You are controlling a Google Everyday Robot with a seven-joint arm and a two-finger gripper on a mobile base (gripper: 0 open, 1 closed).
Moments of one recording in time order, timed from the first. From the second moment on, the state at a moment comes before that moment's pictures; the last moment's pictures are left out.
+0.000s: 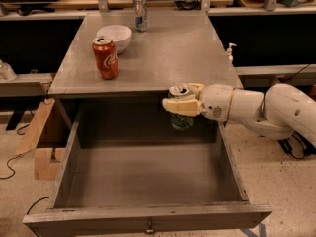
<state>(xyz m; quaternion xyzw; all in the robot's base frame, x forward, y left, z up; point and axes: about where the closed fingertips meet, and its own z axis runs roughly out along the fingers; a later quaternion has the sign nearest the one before) 0.577 -0.060 0.841 -0.37 0.66 0.38 0.54</state>
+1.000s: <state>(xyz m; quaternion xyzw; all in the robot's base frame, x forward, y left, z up) 0.602 0.036 0.739 -0.40 0.62 0.42 0.53</state>
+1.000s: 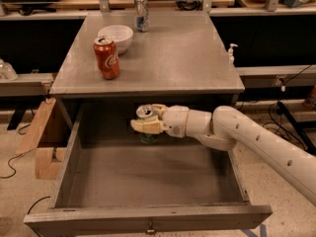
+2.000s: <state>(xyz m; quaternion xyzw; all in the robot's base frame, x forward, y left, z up) 0.595 0.081 0.703 -0.42 0.57 0.42 0.57</state>
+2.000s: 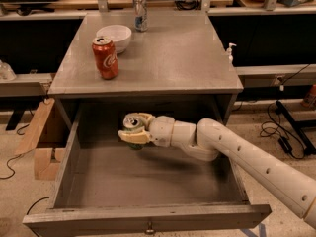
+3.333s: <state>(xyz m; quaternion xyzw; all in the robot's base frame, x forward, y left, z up) 0.593 0.090 0.705 -0.43 0.56 0.42 0.56</state>
